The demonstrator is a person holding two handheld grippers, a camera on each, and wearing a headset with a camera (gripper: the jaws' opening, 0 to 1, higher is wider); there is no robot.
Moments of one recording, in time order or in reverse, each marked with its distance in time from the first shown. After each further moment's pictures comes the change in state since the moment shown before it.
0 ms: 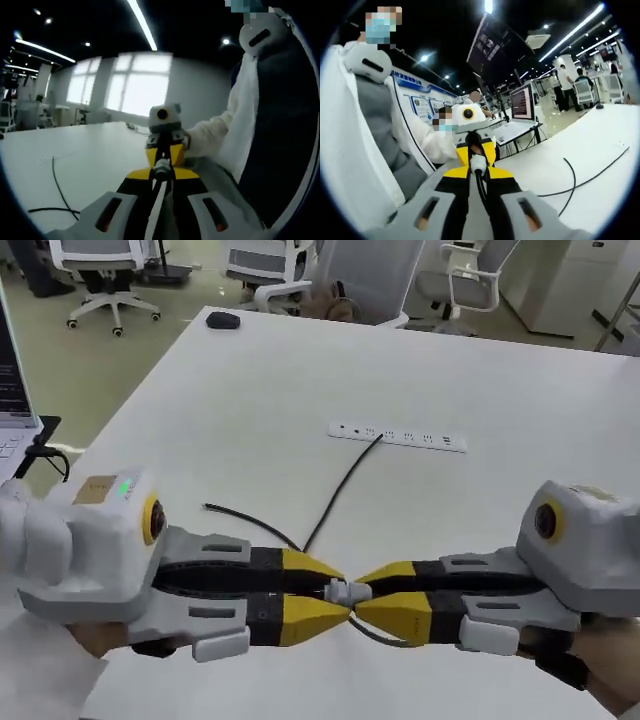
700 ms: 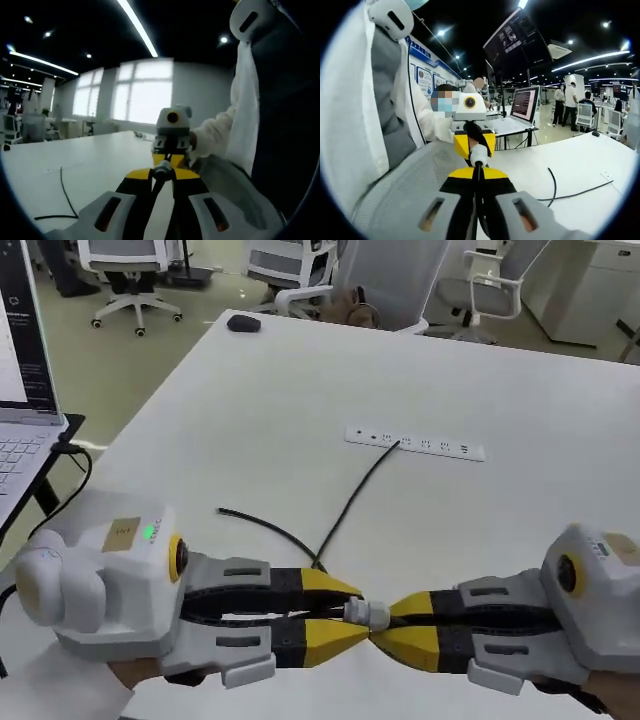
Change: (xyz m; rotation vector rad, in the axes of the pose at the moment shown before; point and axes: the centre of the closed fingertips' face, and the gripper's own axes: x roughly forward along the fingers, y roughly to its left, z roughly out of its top) left arm 0.008 -0.002 -0.004 0.144 -0.086 0.072; right arm -0.002 -0.007 -0.023 -0.187 0.079 -0.030
